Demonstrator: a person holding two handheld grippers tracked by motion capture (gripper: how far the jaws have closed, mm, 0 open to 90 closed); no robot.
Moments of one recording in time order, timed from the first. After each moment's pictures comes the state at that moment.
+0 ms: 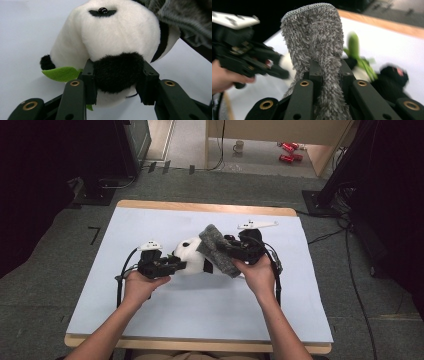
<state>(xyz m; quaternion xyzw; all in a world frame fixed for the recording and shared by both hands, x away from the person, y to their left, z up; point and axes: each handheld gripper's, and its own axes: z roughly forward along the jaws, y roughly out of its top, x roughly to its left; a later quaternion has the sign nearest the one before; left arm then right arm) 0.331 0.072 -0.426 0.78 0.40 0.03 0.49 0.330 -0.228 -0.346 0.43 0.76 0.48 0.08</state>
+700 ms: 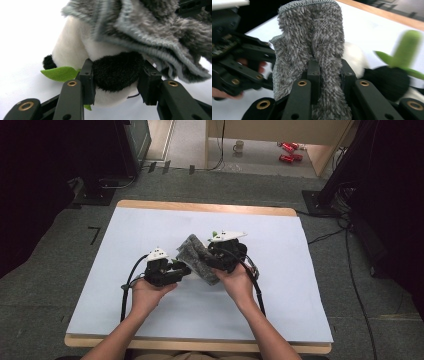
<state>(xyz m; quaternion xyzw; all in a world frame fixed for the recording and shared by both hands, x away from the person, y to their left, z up) 0.322 0.056 -0.445 0.77 0.41 0.05 0.49 0.334 -0.176 -0.390 0.39 0.80 0.44 0.11</state>
